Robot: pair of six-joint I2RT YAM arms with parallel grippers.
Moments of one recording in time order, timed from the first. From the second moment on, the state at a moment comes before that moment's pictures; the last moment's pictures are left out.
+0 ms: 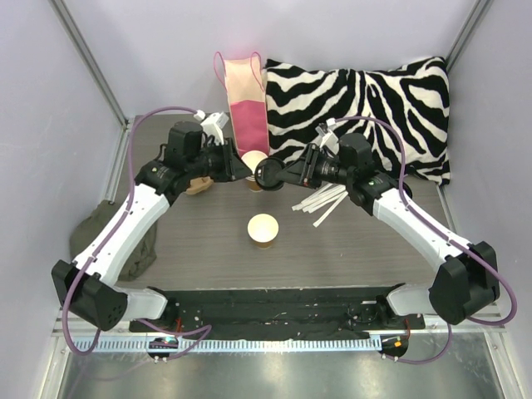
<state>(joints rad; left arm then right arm) -0.44 1.31 1.33 -0.53 0.38 -0.47 0.46 1.34 1.06 -0.06 -0.59 0.84</state>
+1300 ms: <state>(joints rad) -0.53 1.38 1.31 -0.63 0.34 -0.38 0.46 1.28 0.93 -0.04 -0.64 0.86</state>
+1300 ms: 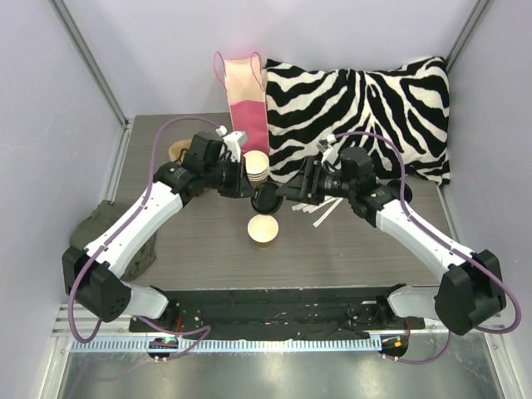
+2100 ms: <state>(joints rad) -0.73 1.55 1.34 -0.89 0.12 -0.16 0.39 1.30 0.97 -0.36 -0.84 0.47</state>
